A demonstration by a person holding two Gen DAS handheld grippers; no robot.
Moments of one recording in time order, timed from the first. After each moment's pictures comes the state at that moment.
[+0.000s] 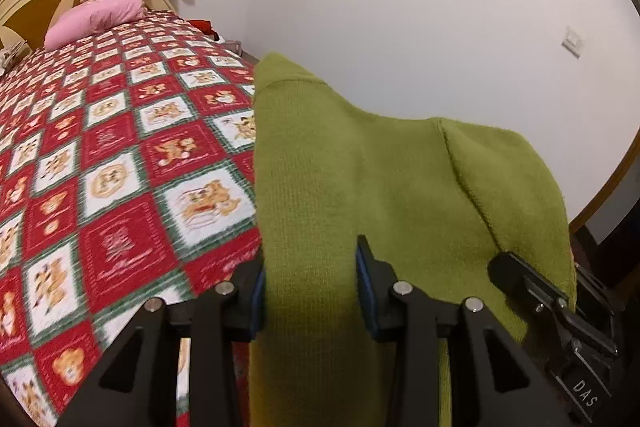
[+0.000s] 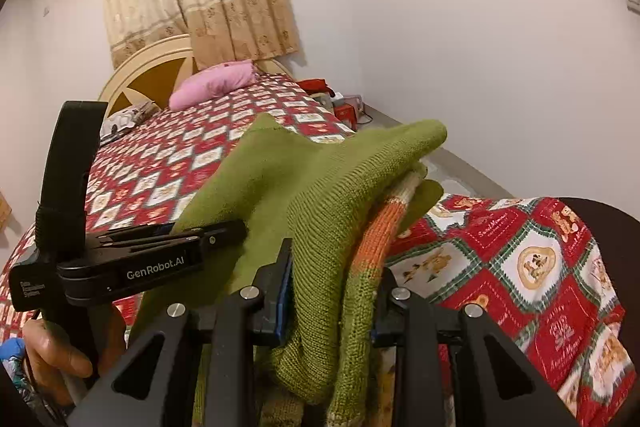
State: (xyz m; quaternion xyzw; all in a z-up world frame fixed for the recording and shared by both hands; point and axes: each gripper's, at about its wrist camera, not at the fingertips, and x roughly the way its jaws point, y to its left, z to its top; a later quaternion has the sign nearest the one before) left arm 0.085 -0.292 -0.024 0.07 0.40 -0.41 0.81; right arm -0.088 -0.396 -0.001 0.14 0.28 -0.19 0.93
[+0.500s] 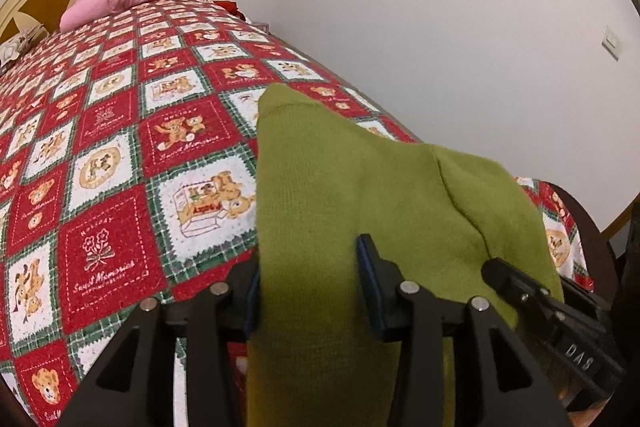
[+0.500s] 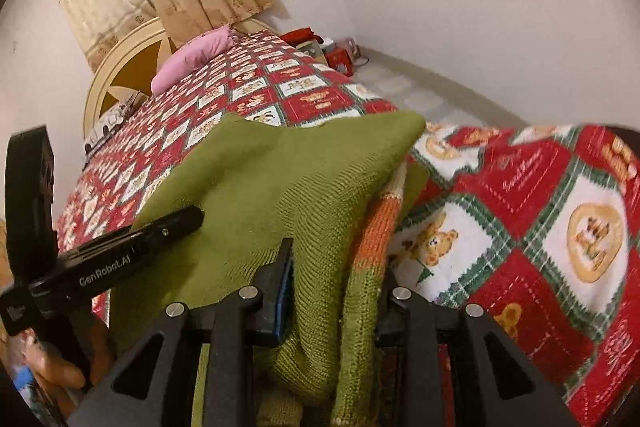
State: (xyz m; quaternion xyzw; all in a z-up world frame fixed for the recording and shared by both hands) left arm 0.104 -0.317 -0.058 0.08 0.43 -0.36 0.82; right arm -0.054 -0.471 -0.067 0.25 0.35 -0.16 0.89
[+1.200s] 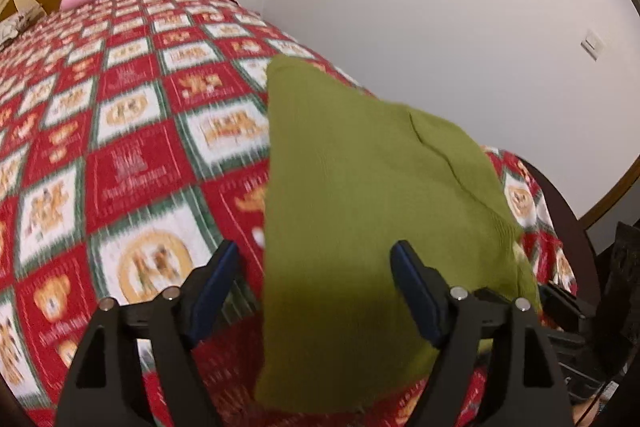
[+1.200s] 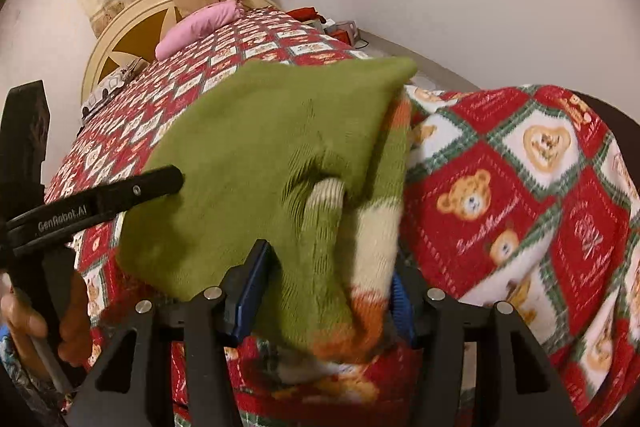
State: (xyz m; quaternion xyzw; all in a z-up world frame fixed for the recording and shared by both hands) left arm 0.067 -0.264 -0.057 0.06 0.46 -0.39 0.80; right arm -0.120 -0.411 -0.066 0.20 0.38 -0.16 0.89
